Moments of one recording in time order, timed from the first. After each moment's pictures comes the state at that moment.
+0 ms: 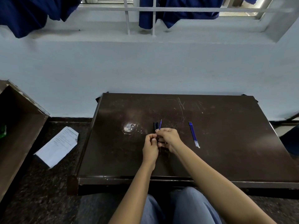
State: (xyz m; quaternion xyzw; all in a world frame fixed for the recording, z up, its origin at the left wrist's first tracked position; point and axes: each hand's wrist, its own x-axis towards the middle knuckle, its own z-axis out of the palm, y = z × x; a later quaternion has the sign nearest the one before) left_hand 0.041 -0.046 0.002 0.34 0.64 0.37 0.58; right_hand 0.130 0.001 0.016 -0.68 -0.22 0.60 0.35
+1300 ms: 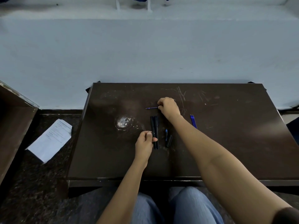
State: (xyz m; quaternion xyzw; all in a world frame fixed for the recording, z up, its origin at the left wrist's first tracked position) left_hand 0.031 -0.020 -0.020 0.34 0.65 0.35 0.58; right_hand 0.167 0.122 -0.027 -0.69 -0.67 0.23 0.12
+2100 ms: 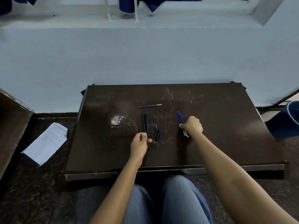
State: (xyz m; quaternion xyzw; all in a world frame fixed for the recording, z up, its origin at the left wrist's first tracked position) left_hand 0.042 -0.052 -0.004 0.36 0.66 0.32 0.58; right_hand 0.266 0.016 -0.020 -0.87 -0.38 0.31 0.05
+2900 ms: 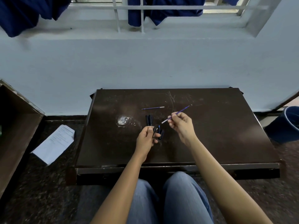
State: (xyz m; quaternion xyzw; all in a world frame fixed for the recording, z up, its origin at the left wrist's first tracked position) left_hand 0.041 -0.072 0.040 0.42 0.57 0.38 0.60; right_hand 0.198 -0.041 0.051 -0.55 -0.27 0.55 0.56
